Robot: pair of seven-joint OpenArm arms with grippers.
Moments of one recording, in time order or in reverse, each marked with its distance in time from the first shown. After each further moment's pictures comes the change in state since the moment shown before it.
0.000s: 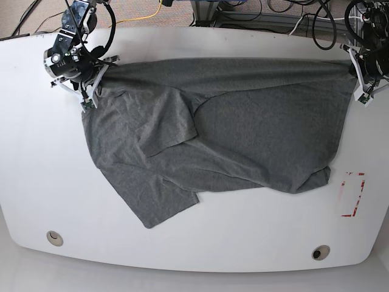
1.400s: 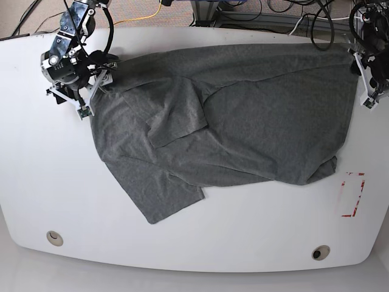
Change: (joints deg) left arm -2.5 -2.0 0.1 0.0 5.0 0.0 -0.1; right arm 1.7 0.3 0.0 3.4 -0.3 0.0 -0.2
